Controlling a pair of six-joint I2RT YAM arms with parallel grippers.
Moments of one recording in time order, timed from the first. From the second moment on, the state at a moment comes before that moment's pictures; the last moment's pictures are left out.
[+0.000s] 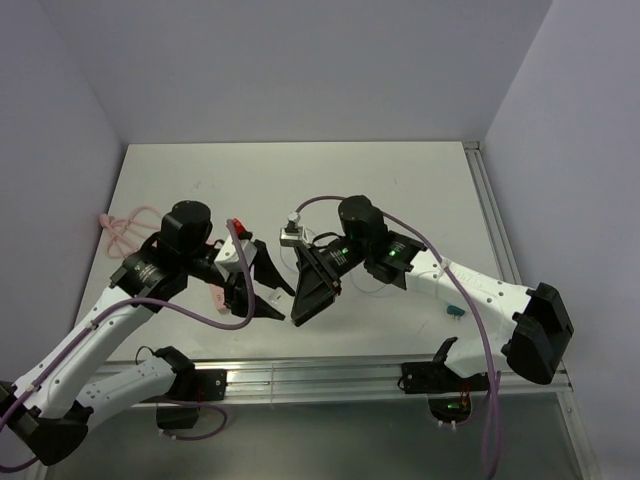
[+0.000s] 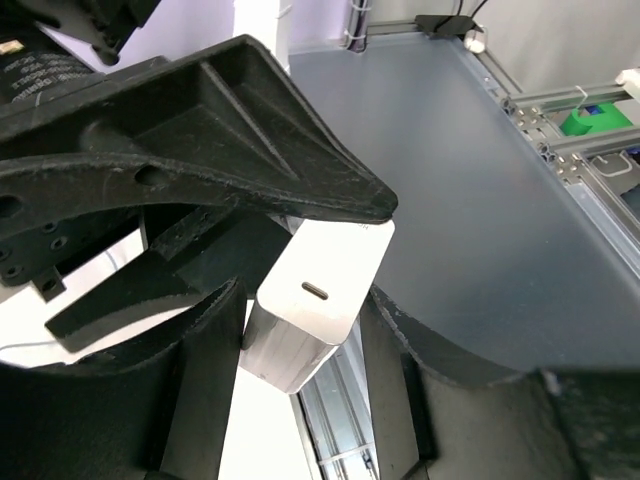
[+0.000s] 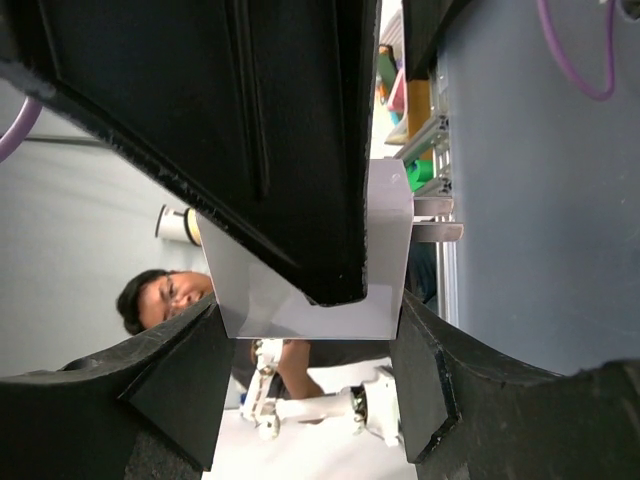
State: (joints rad) left arm -0.65 0.93 1.05 -0.54 1.24 0.31; right arm 0.86 1.30 1.01 0.03 -1.28 1.18
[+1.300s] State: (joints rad) left arm -0.65 0.79 0.88 -0.16 1.14 -0.12; right arm 0.84 1.38 1.18 -0.15 -1.34 1.01
